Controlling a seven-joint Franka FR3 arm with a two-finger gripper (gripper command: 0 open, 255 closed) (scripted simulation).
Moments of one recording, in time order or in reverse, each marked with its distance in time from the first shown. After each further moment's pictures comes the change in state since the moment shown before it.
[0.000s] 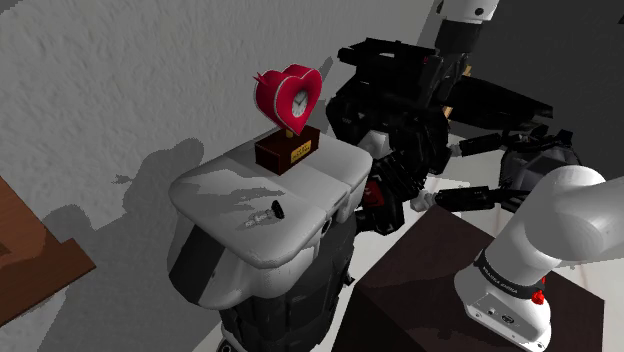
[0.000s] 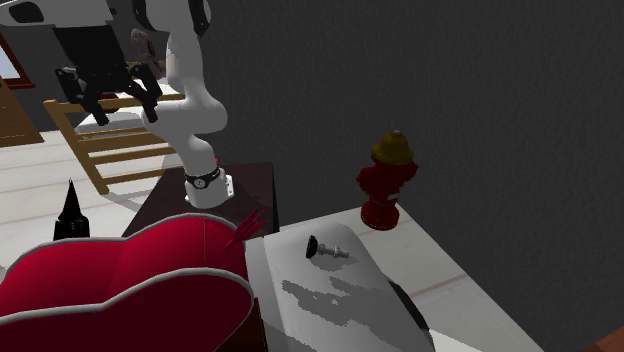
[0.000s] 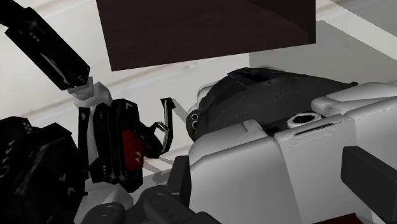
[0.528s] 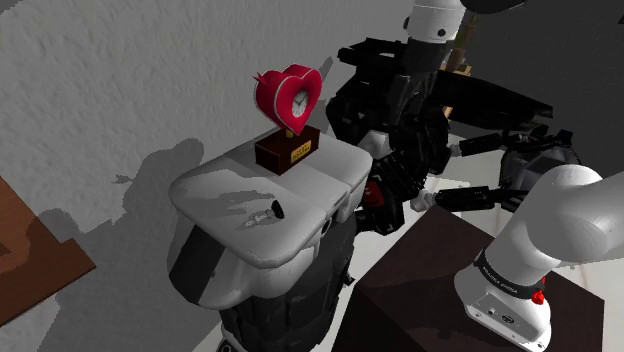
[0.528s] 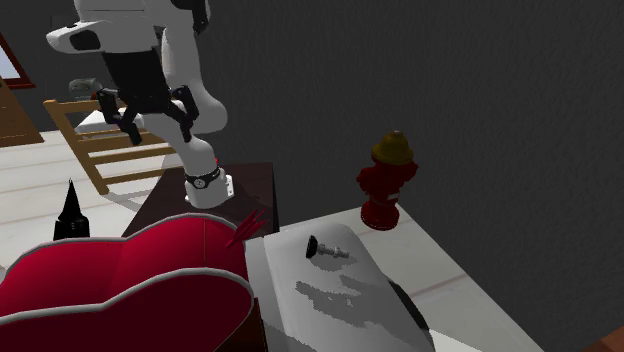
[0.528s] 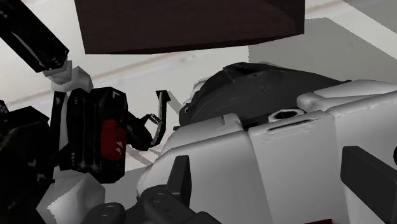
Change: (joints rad) arm 0.048 0.083 0.116 -0.029 0.038 0.125 0.084
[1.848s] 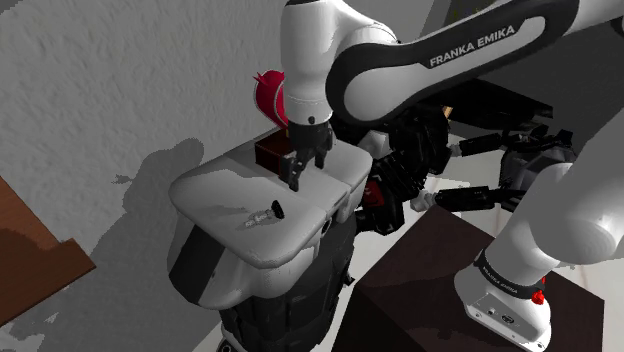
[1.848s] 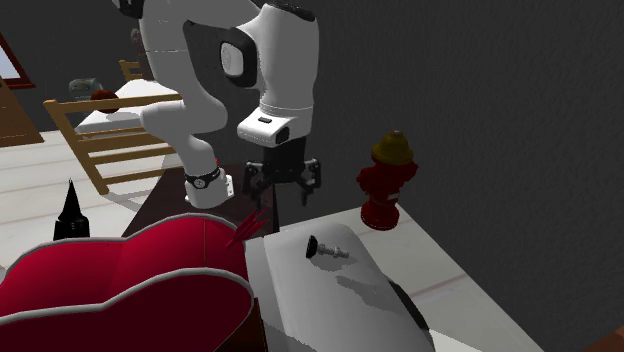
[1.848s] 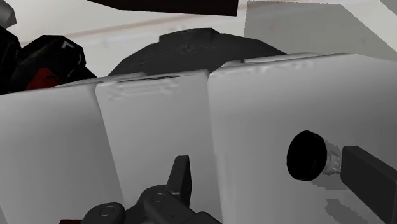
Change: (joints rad) arm 0.093 0.570 0.381 0.209 -0.148 0.341 0.379
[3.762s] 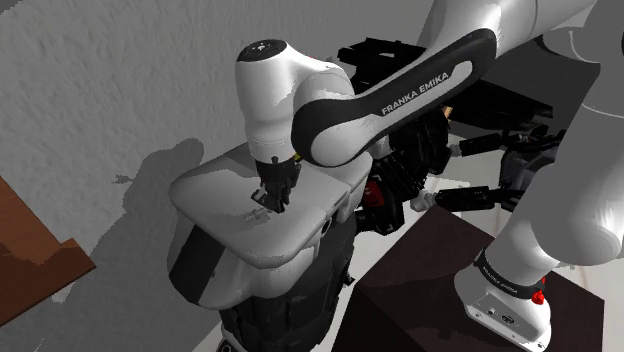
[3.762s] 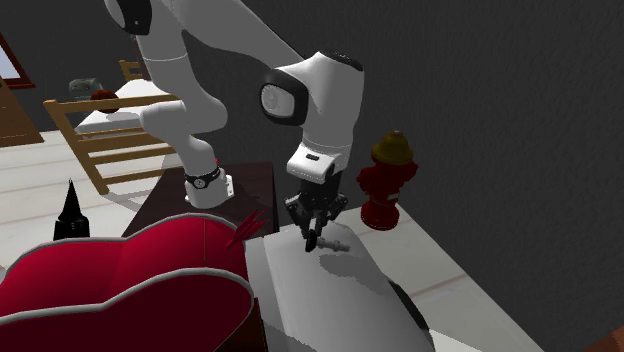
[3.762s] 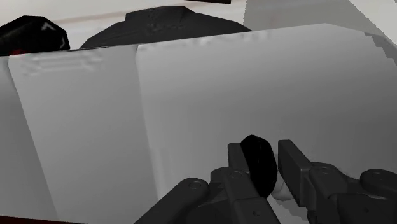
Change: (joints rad) arm 0.058 0.255 0.049 0.123 -0.183 0.064 0.163
